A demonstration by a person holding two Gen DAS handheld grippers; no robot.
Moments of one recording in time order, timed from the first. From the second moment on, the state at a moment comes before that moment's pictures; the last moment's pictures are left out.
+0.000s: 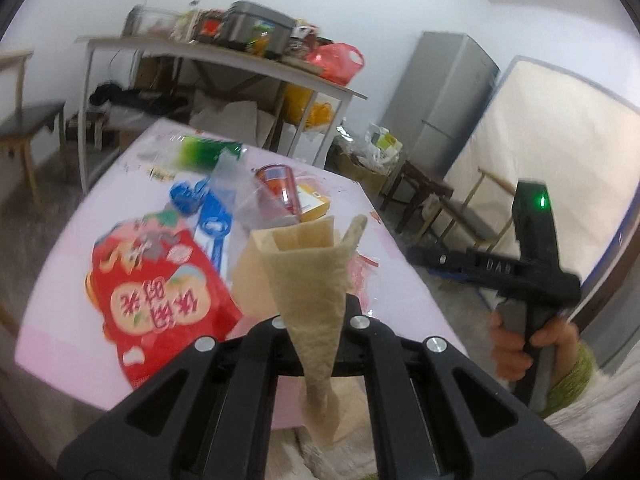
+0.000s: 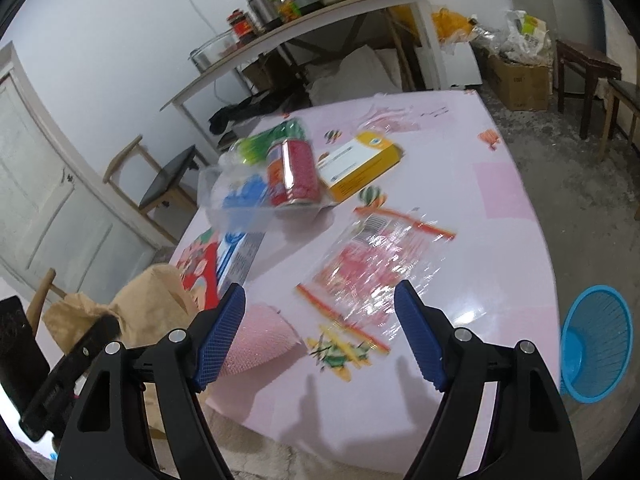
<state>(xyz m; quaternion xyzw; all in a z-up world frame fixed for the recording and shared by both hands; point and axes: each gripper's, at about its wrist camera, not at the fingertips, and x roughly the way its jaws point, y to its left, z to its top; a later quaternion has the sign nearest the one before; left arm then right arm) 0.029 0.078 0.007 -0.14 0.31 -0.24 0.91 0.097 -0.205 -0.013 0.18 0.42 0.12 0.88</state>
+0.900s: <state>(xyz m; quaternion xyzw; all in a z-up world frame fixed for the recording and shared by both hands) 0.030 0.084 -0.073 -0.08 0.45 -0.14 0.88 0.109 -0.128 -0.085 0.08 0.54 0.20 0.82</state>
